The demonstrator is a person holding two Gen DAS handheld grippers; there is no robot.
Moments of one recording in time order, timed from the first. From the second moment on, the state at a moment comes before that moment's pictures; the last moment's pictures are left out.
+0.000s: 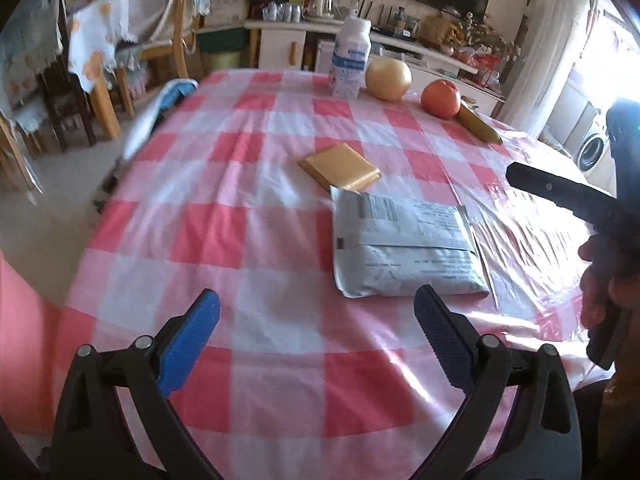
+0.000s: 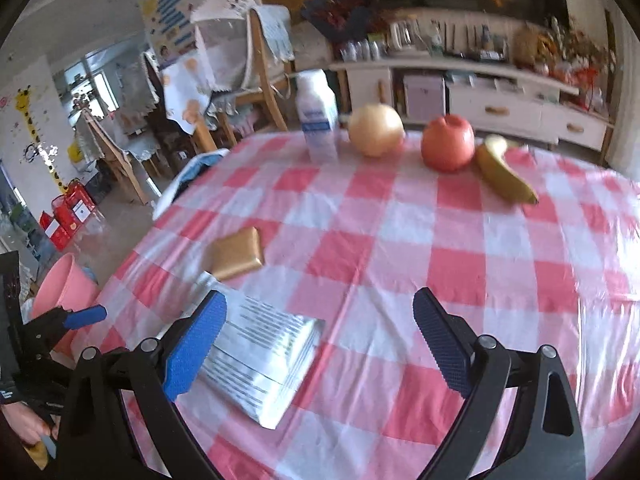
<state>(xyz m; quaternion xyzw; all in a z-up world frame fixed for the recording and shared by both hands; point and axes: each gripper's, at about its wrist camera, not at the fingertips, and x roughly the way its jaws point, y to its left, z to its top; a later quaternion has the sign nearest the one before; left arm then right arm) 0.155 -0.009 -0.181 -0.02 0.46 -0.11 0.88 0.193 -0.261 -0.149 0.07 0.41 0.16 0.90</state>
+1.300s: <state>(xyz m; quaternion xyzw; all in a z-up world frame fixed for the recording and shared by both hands) 0.258 -0.063 -0.189 -0.07 0.43 -0.12 0.89 0.226 -0.298 -0.184 0.09 0.46 0.09 0.88</state>
